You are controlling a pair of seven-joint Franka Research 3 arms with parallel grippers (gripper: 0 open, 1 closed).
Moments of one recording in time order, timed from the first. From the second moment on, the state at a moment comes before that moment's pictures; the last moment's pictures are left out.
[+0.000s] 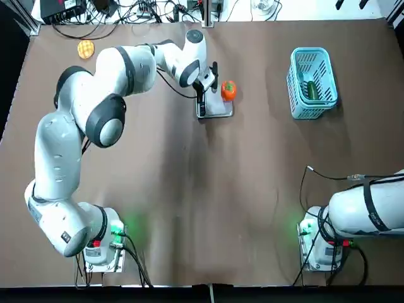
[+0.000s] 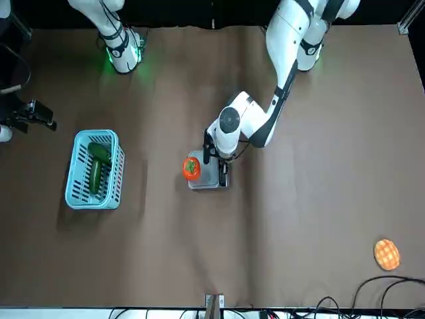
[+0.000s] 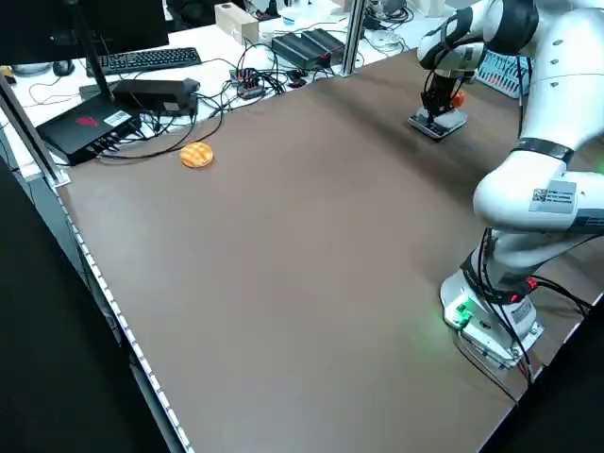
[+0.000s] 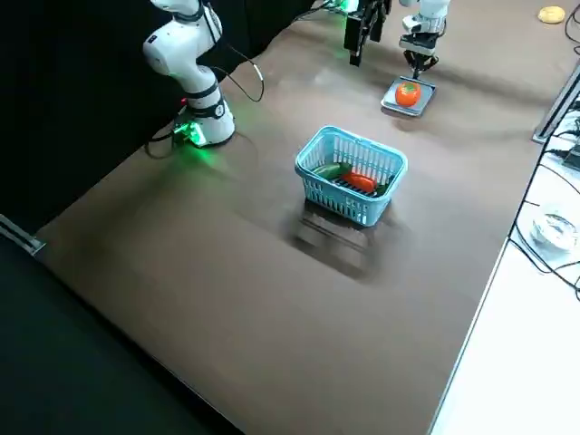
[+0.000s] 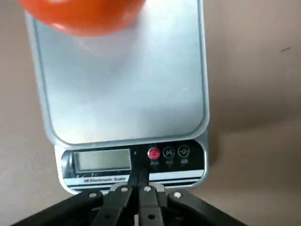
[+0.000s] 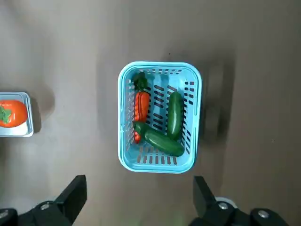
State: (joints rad) left arm -0.69 0.71 -0.08 -1.60 0.01 2.32 0.85; right arm -0.03 0.06 0.01 -1.50 0.03 1.52 -0.07
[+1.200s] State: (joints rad) left arm -0.70 0.74 -0.08 -1.60 0.01 2.35 0.85; right arm -0.04 0.06 0.01 -1.50 0.03 1.53 -0.07
